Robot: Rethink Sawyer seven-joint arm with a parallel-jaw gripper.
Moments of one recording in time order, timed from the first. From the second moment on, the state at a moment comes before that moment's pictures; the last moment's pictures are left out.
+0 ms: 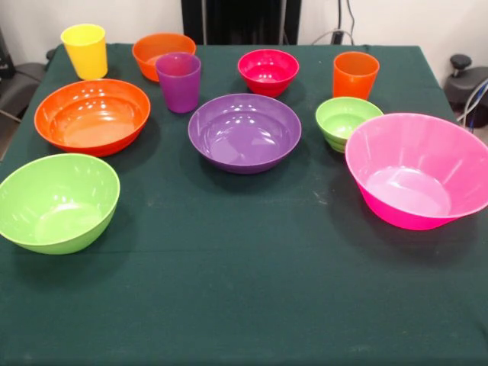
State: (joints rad) arm 0.00 -1.27 0.00 2.17 0.00 0.57 1.58
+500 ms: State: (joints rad) arm 0.00 -1.27 -0.01 2.12 0.00 0.69 1.58
